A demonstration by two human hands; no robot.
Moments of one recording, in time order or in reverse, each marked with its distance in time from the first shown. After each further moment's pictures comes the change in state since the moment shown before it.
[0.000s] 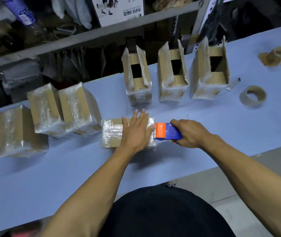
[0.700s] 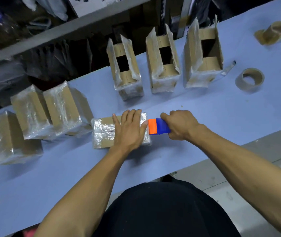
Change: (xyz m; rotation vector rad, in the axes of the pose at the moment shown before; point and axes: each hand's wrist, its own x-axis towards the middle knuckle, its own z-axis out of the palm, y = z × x) left_hand 0.007 0.004 0.011 0.110 0.034 0.009; right_hand 0.015 -0.016 -0.007 -0.244 -0.044 0.059
